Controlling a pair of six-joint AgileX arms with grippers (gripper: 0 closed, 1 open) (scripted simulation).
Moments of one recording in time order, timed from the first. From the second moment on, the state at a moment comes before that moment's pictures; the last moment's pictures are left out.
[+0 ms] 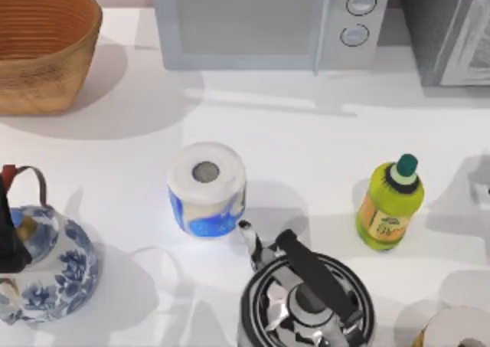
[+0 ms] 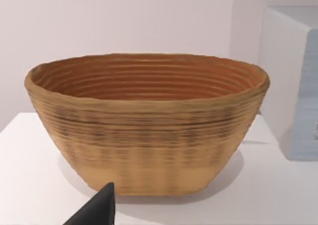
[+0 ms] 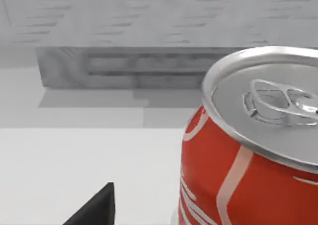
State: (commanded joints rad) left arm 0.00 0.00 0.00 0.00 0.00 0.00; right arm -0.20 2.22 0.40 1.62 -0.17 -0.03
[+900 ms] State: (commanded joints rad) left arm 0.00 0.00 0.00 0.00 0.00 0.00; right arm -0.19 2.24 0.49 1.56 -0.15 -0.02
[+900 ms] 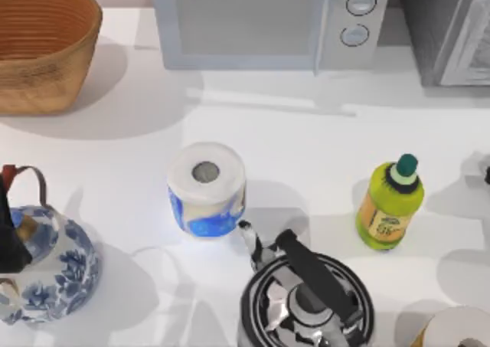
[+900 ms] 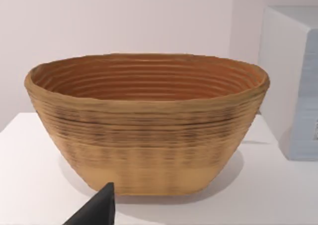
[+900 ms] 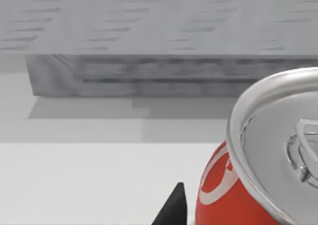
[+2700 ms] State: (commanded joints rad) left arm 0.00 0.00 0.00 0.00 0.00 0.00; right arm -0.18 1.53 0.58 0.76 -0.16 -0.02
